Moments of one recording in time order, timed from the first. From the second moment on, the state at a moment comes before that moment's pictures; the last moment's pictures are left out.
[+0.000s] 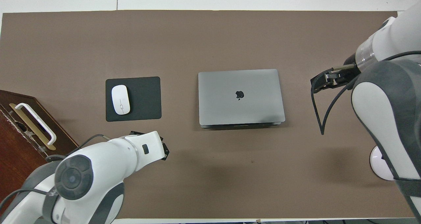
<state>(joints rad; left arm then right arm) -0.51 -0.34 -0.03 -2.46 -0.14 2.32 0.09 0.08 0.11 0.05 -1.60 0.02 1.61 0.06</state>
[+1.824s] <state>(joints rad) -0.01 -0.10 -0.02 -1.73 -0.11 1.73 0.14 0.06 0.00 0.06 -1.73 -0.03 1.69 0.05</state>
